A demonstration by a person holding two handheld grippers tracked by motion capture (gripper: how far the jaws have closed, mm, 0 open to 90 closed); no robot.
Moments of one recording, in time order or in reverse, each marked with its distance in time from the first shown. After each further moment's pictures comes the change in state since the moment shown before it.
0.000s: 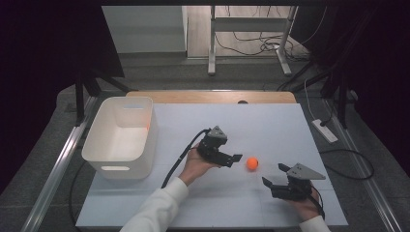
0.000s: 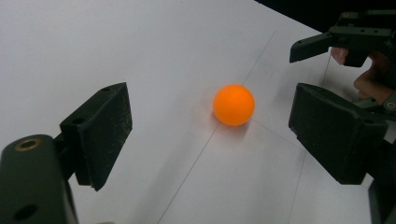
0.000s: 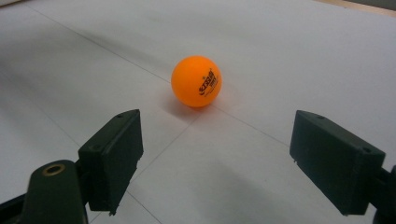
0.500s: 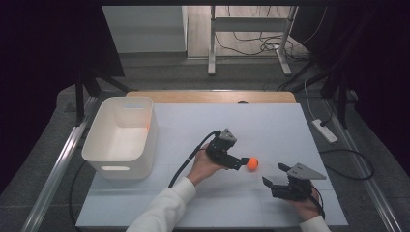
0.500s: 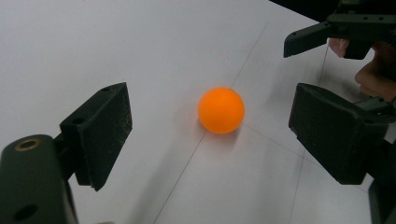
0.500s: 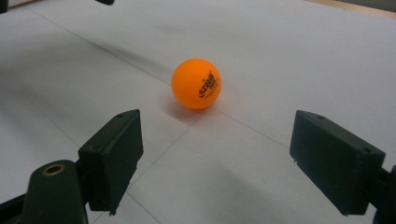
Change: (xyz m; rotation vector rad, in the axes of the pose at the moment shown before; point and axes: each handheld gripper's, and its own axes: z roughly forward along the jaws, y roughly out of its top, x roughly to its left) left arm -0.011 0.006 0.024 0.036 -0.027 0.031; right arm 0.000 0.001 -0.001 -0.007 0.001 0.002
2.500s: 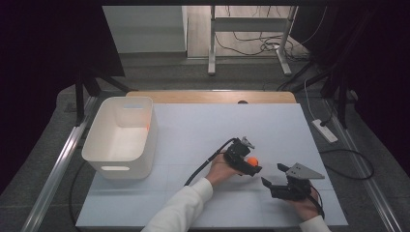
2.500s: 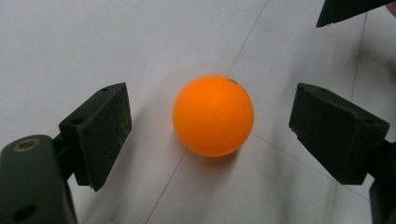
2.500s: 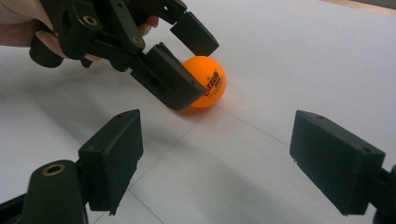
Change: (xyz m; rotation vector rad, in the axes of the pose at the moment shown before) left arm -0.008 0.001 0.071 0.144 -0.021 -0.025; right arm 0.001 0.000 0.002 0.011 0.015 -0.009
